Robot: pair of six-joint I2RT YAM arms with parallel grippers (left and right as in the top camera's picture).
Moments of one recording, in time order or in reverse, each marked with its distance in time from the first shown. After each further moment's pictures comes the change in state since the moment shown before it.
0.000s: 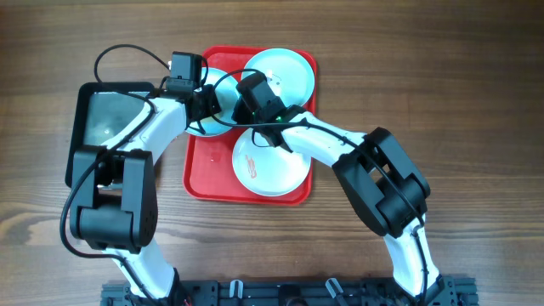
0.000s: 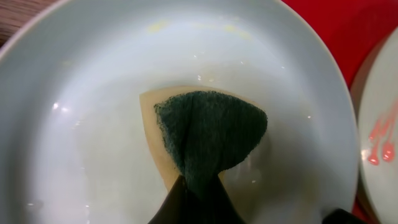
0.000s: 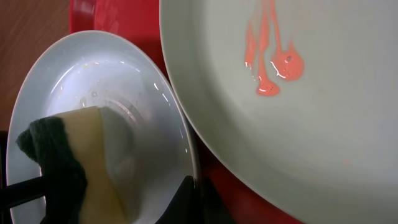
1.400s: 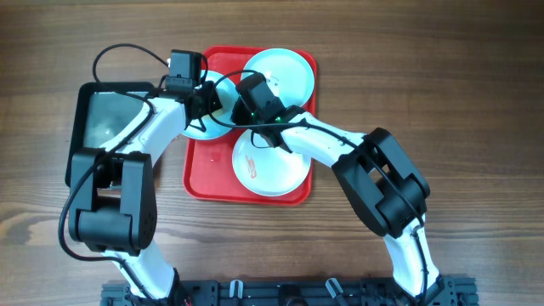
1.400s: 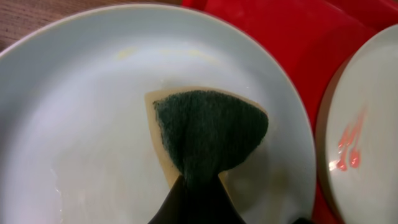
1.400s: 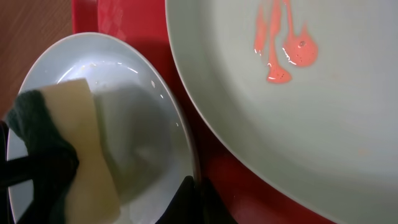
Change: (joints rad) left arm 0.001 -0.014 0.003 0.035 0.018 -0.038; right arm 0.002 0.000 0.000 -0.003 -0.026 0.000
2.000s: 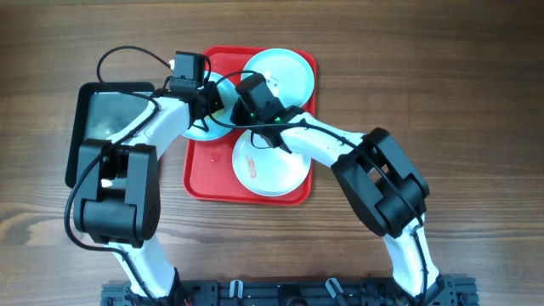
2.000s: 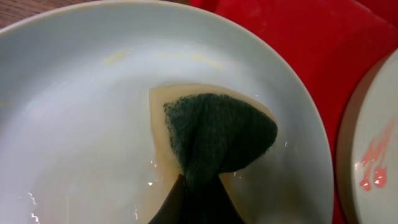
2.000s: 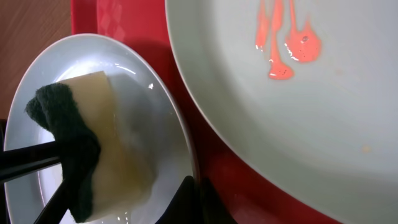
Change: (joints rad) left arm -0.004 0.052 0.004 0.021 -0.040 -0.017; right arm 0.001 0.003 0.000 0.000 -0.001 0.000
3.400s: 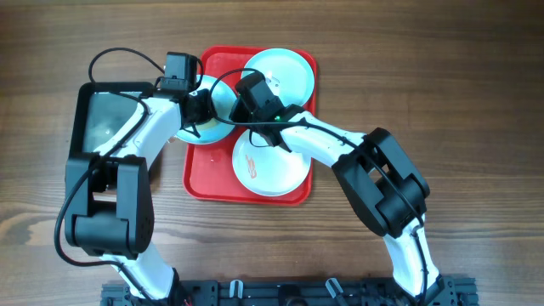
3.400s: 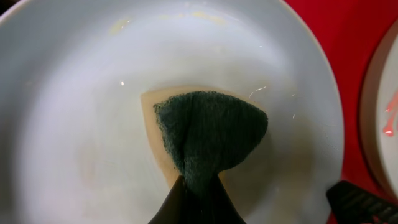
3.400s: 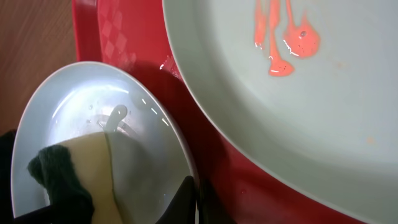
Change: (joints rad) left arm 0.024 -0.075 -0.002 -0.167 0.031 0.064; right arm -0.002 0.000 0.011 -0.011 -0.010 0.067
